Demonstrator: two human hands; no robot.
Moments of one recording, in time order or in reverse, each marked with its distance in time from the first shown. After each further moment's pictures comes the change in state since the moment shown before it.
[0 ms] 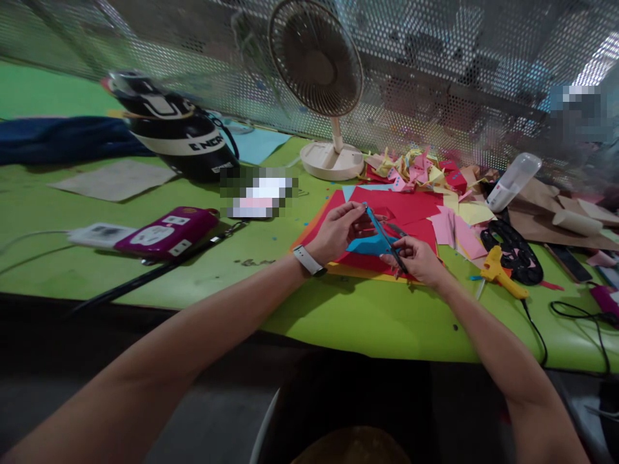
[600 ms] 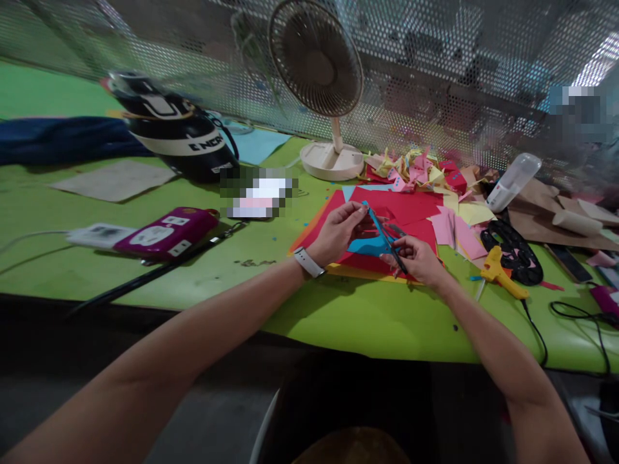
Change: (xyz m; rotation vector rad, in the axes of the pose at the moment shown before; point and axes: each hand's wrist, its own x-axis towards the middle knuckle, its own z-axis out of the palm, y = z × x) left_hand -0.003 -0.004 0.001 0.098 -0.040 0.078; right_hand 0.001 0.002 0.000 -0.006 0.019 -0.040
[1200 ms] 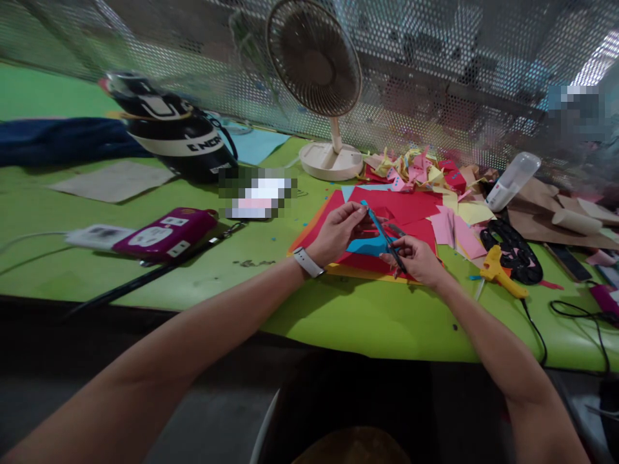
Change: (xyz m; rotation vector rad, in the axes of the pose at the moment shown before) left_hand 0.000 0.002 0.001 -0.012 -0.014 -0.017; right_hand 0.000 0.000 0.000 -0.039 -0.013 -0.023
